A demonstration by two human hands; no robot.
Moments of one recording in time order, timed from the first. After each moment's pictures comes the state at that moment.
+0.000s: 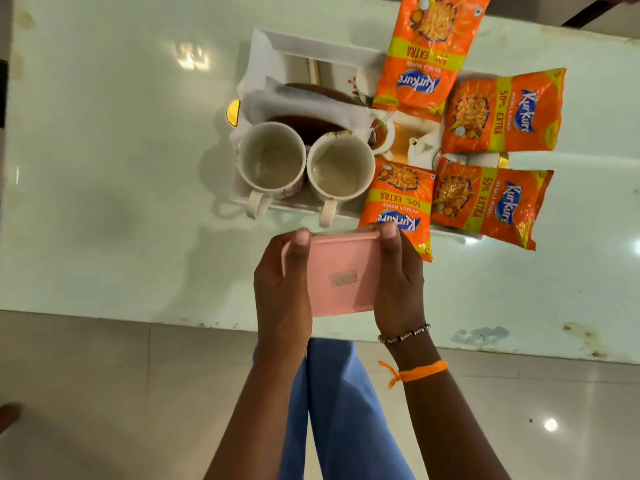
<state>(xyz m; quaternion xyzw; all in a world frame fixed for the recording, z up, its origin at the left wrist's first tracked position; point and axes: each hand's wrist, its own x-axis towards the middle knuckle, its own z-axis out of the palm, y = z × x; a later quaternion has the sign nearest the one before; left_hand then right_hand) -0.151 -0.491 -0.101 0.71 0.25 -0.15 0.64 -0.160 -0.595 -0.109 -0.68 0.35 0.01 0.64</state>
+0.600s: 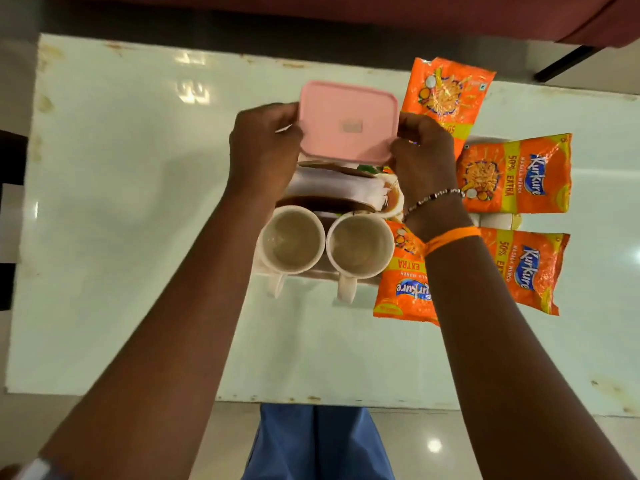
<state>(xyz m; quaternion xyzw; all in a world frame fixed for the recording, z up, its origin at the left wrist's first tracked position) 0.079 -0.491 -0.094 0.84 0.09 -0.14 0.52 0.047 -0.634 -0.110 -0.74 0.37 0.01 0.56</state>
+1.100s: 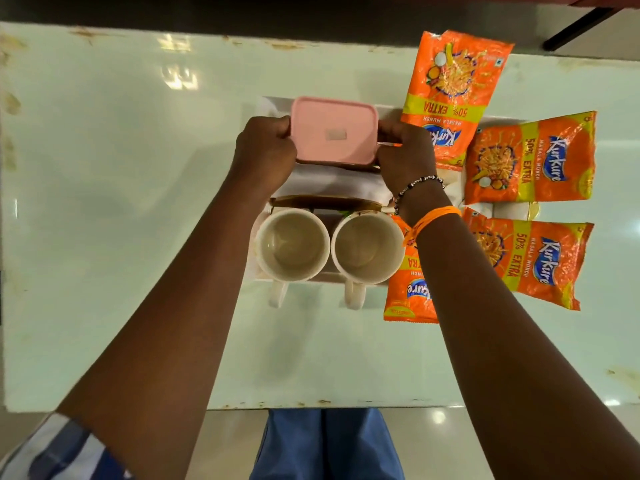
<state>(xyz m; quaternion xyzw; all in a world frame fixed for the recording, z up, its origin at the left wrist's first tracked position) 0.099 -0.487 -0.144 0.88 0.05 -0.25 0.41 0.061 -0.633 -0.161 -0.81 0.35 0.08 0.47</state>
